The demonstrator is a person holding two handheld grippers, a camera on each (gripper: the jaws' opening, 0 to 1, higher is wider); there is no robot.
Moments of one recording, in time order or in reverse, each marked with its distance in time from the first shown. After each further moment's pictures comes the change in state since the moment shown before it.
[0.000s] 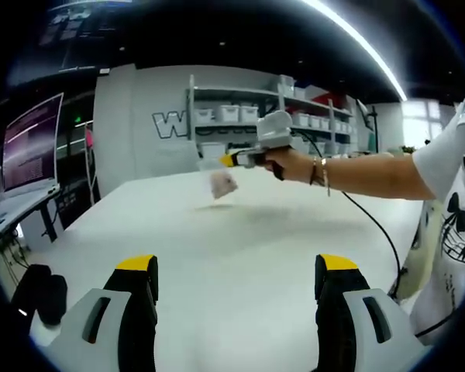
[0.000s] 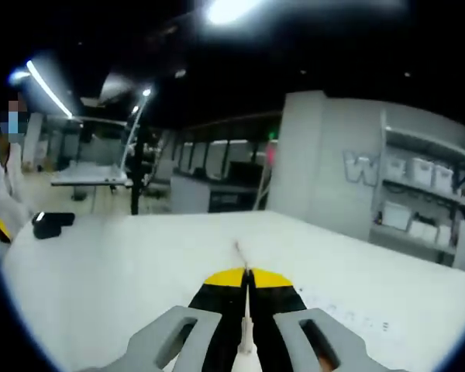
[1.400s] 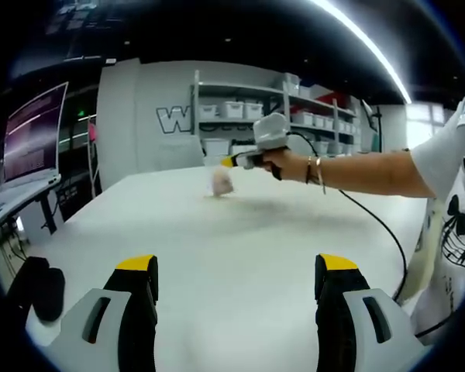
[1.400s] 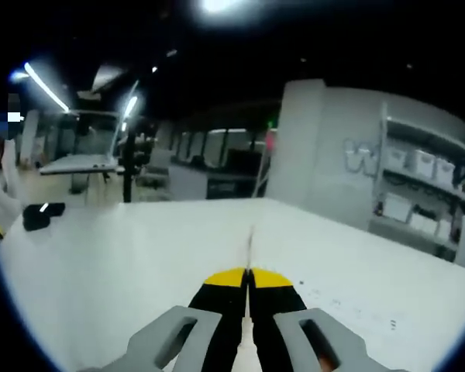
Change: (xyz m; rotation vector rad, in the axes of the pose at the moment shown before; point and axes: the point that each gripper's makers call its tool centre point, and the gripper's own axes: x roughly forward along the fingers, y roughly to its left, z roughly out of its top) left arm 0.006 0.010 -0.011 -0.027 0.017 0.010; right arm 0.026 -0.005 -0.026 0.000 0.064 -0.006
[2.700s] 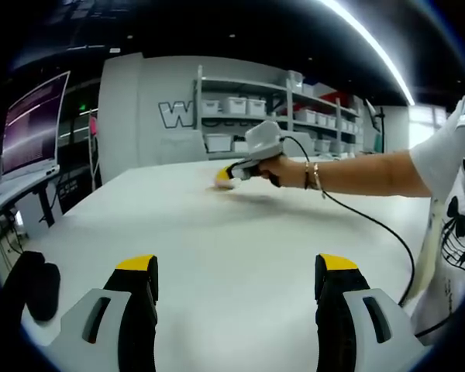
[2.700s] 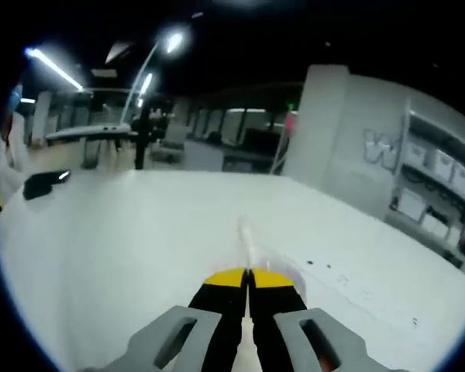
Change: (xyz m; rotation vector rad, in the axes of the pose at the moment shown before) left arm 0.012 0.011 -0.010 -0.022 0.020 0.005; right arm 0.028 0.024 -0.042 -0.063 0.112 0.074
